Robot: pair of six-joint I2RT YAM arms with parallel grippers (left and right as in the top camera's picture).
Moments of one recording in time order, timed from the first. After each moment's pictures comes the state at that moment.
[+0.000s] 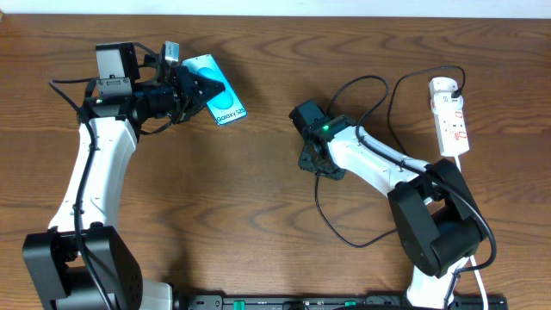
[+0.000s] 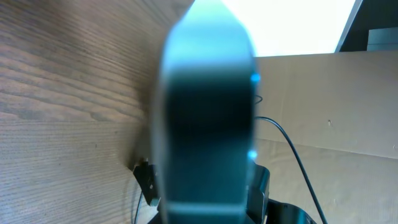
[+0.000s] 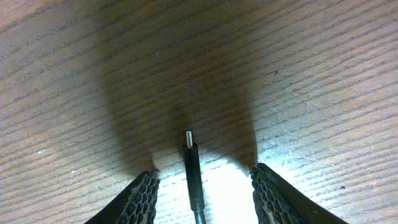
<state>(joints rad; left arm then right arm) 0.09 1.62 1.27 -0.50 0.99 -0.66 0.57 1.96 1.26 -0.75 0.11 0.93</state>
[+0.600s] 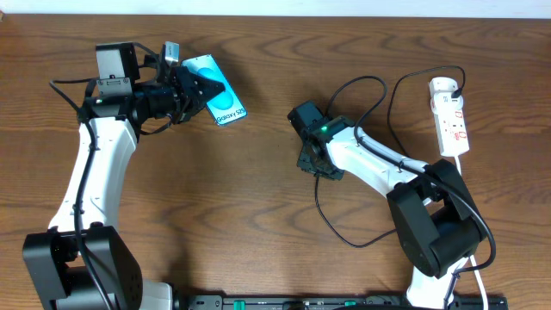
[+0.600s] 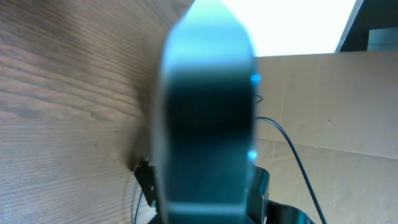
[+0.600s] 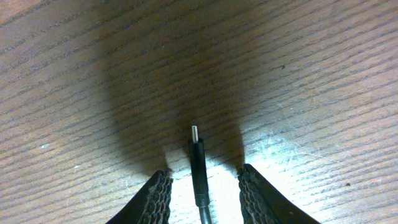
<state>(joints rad) 0.09 1.62 1.27 -0.50 0.99 -0.66 0.58 1.96 1.26 -0.75 0.11 0.93</state>
